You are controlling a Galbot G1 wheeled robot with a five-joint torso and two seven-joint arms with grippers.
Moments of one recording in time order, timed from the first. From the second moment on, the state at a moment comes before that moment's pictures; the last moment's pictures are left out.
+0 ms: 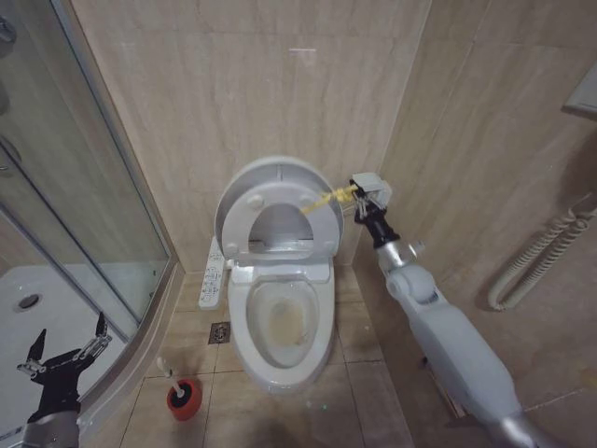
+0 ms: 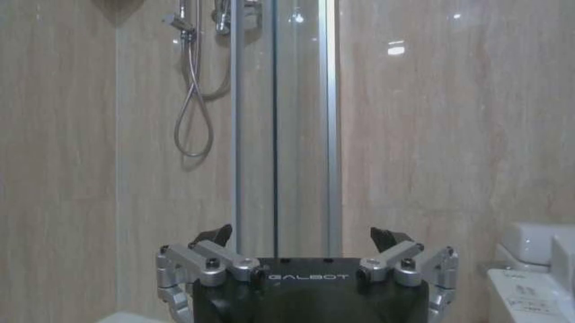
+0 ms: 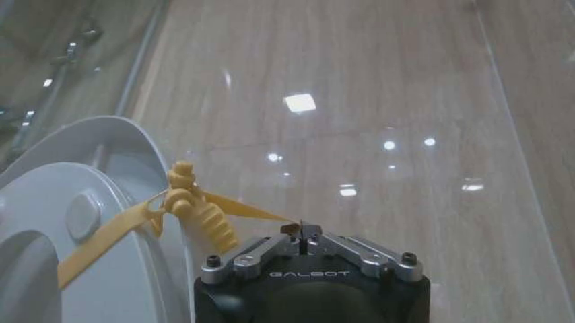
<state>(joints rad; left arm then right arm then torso) 1.59 -1.34 -0.95 -1.93 -0.39 -0.29 -0.09 -0.61 1.12 0.26 1.49 0.56 0.40 -0.20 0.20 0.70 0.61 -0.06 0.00</state>
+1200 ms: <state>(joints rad) 1.55 -1.32 -0.94 -1.85 -0.41 -0.31 -0.09 -0.33 1.30 0.32 1.11 0.58 0.29 -0.22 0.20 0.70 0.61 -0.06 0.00</state>
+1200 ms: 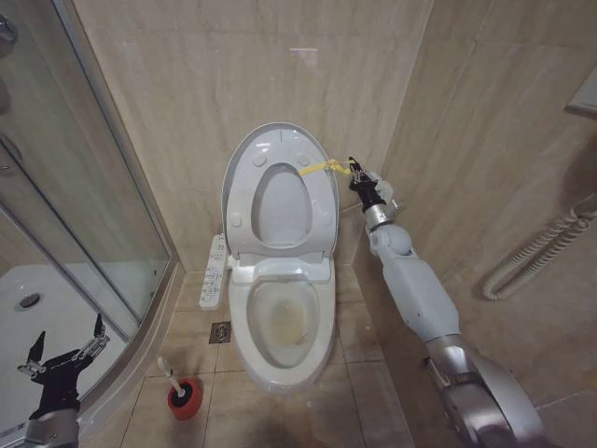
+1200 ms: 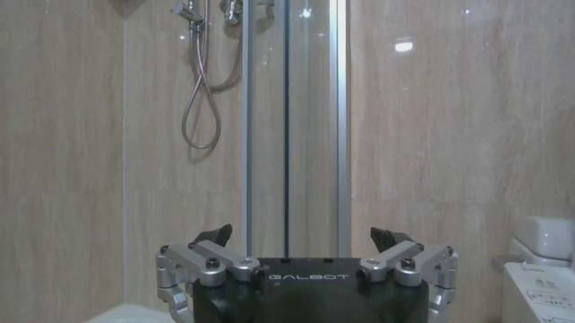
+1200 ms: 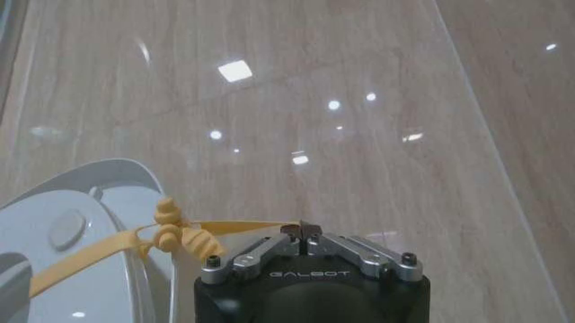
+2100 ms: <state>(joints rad) 1.55 -1.32 -0.92 -1.89 -0.41 -0.30 -0.09 -0.74 1.15 0.36 1.60 0.63 0.30 -0.19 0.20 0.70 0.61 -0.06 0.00</state>
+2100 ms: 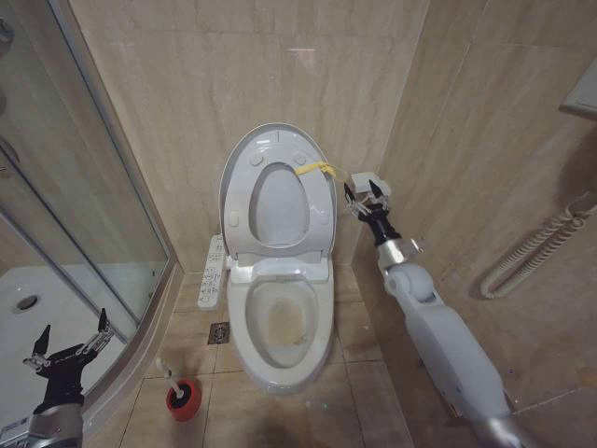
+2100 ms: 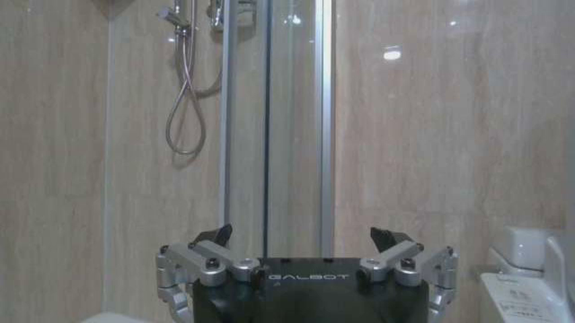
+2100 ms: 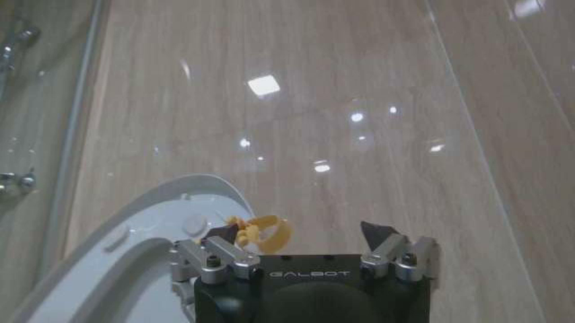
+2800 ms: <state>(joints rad) 1.55 -1.32 -0.88 -1.94 -0.42 -0.30 -0.09 -1.33 1.25 0.56 2.08 0.63 0.29 -0.14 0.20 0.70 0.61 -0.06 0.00</state>
